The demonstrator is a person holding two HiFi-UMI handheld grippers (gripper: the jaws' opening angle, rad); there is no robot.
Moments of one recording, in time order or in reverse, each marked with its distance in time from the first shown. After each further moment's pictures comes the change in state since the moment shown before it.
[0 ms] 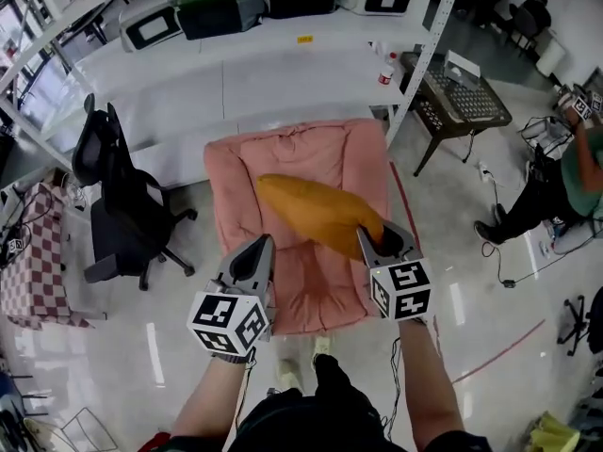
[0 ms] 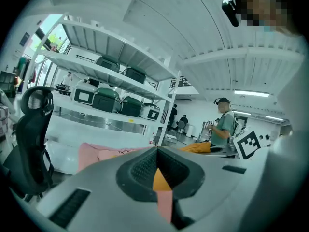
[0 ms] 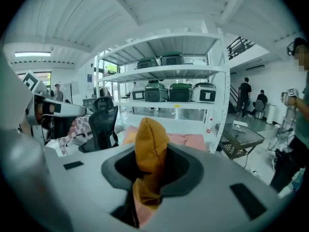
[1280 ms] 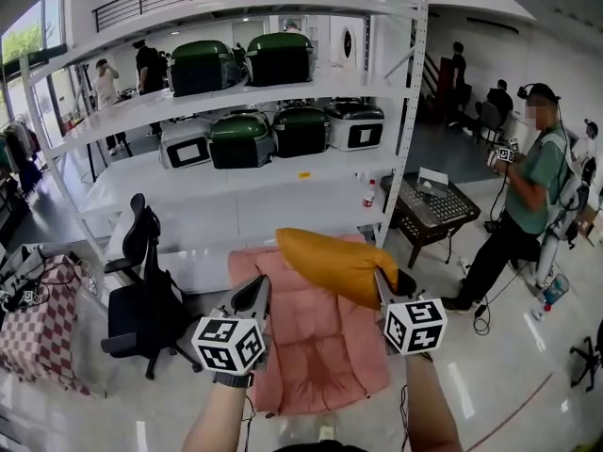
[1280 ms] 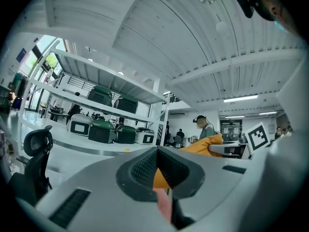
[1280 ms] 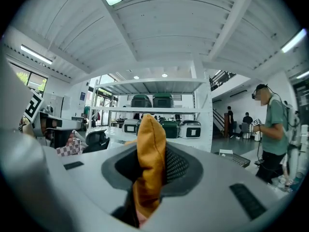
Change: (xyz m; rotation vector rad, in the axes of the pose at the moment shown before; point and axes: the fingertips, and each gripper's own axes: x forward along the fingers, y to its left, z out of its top) left arm -0.104 -0.044 0.141 0.116 -0.215 -0.054; right arm -0.161 0.010 0.156 -0.013 -0.341 -0.162
